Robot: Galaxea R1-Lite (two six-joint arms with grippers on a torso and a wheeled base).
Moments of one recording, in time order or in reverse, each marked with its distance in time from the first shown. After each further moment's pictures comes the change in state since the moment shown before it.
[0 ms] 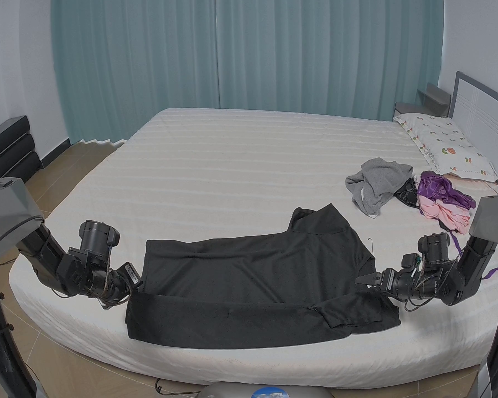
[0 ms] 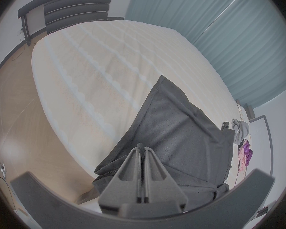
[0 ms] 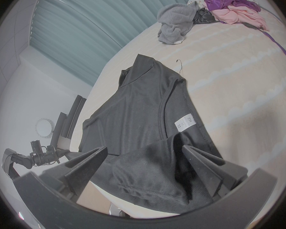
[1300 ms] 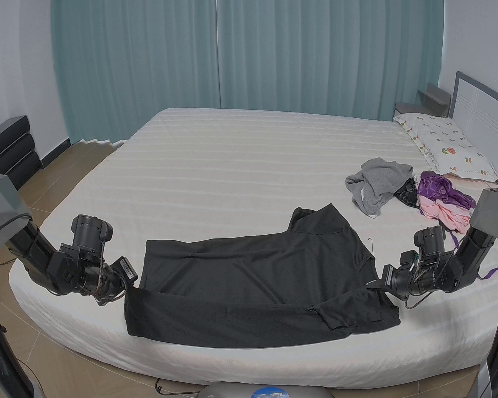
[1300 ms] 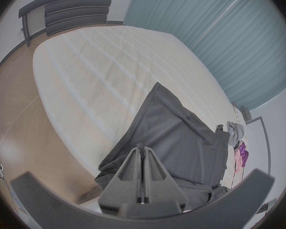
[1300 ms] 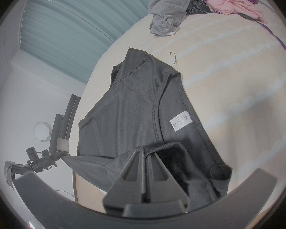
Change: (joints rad) left arm 0.004 -0.067 0.020 0.001 0.000 0.000; right arm -0.011 0.002 -0.124 0.221 -0.002 0.011
